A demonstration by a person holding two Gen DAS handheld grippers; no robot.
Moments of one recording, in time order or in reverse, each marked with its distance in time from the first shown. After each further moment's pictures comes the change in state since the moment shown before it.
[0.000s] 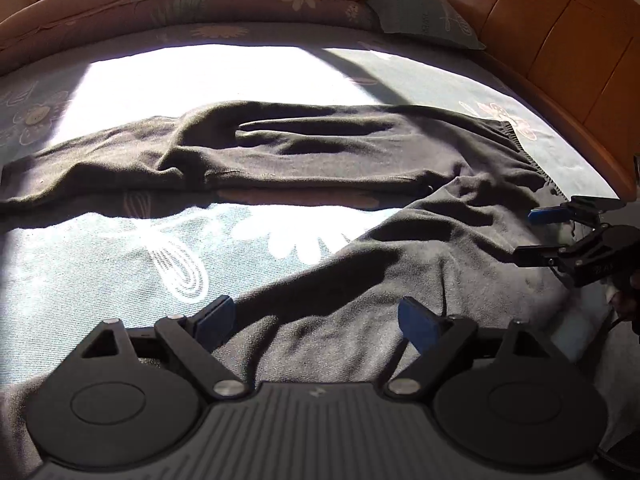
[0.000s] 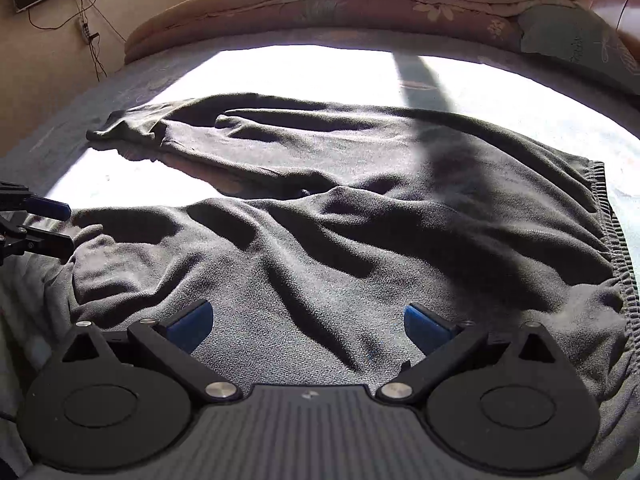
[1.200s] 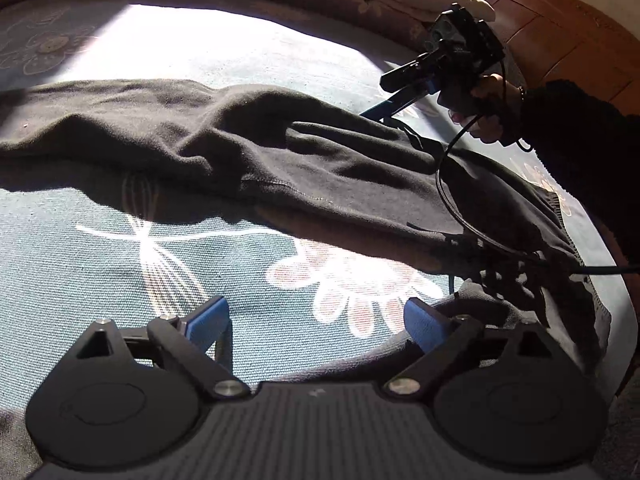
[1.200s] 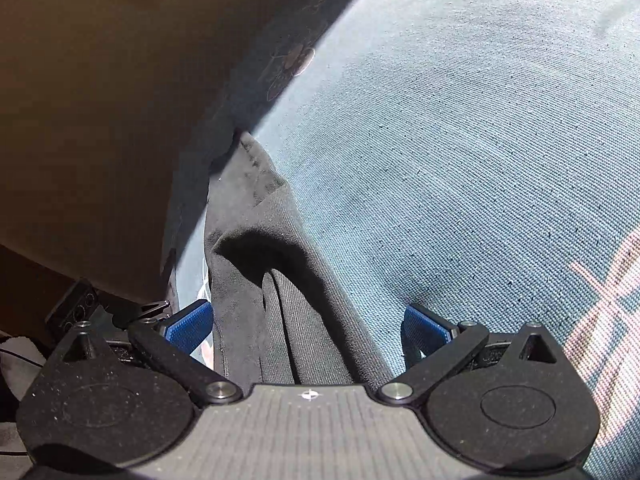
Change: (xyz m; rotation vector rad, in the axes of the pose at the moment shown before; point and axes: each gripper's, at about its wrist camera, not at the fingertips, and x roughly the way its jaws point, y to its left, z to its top) left arm 0.065 0.047 0.008 -0.219 0.009 -0.034; right arm 0.302 -0.061 0.282 -0.131 0.521 0.944
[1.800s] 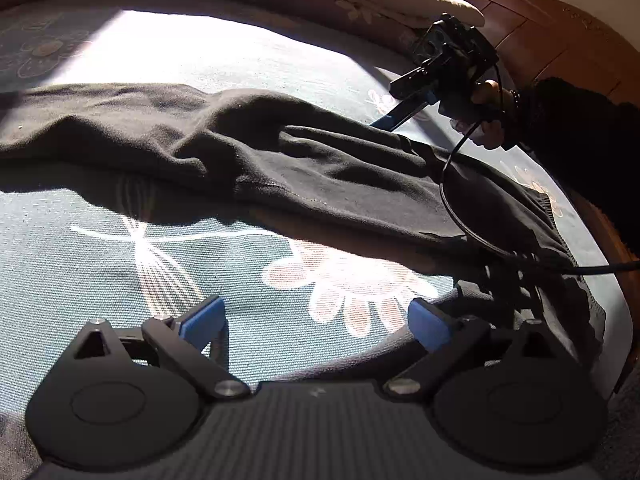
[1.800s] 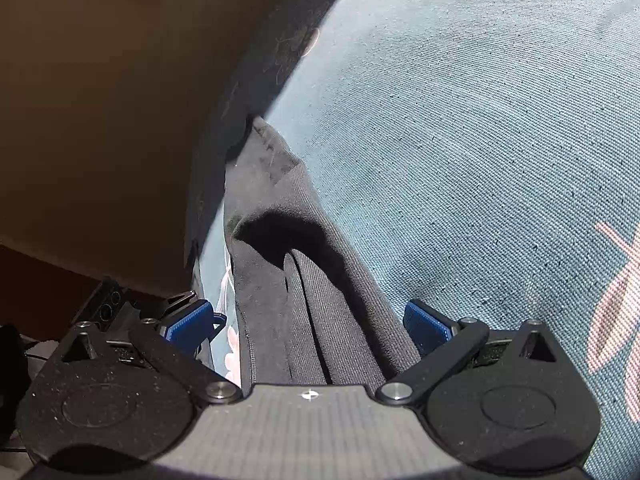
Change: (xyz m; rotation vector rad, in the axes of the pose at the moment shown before) left arm 0.000 0.007 -0.004 -0.006 -0.033 -0.040; right arm 0.004 -0.006 -0.004 0.078 0.080 0.099
